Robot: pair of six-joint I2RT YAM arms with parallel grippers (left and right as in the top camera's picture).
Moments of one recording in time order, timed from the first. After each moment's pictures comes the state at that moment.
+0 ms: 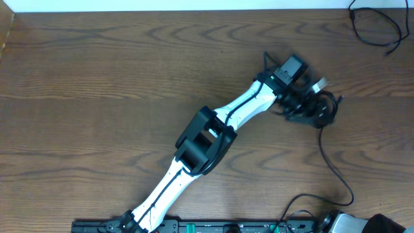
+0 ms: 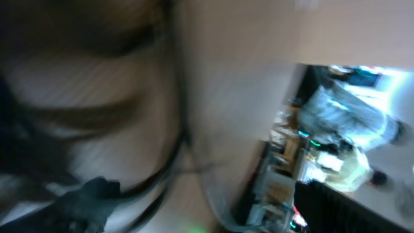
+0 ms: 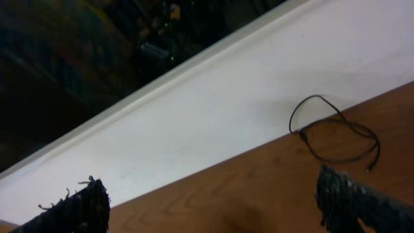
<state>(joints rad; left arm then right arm) -0.80 2.56 2.13 -0.65 0.95 -0.52 -0.53 1.45 2.12 -0.95 -0.58 0.36</state>
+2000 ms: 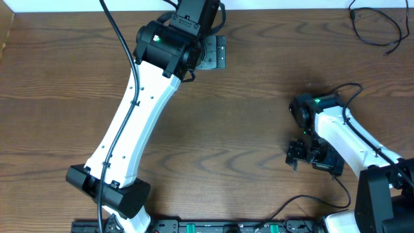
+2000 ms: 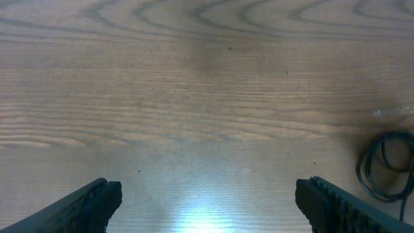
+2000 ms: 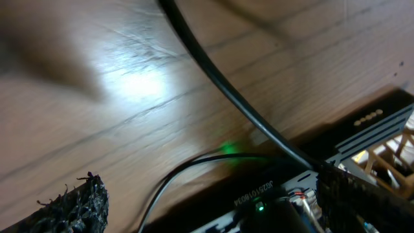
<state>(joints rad) -0.48 1.83 2.14 -1.32 -0.17 -0.41 0.25 1.62 0.96 -1.31 0.13 0.67</state>
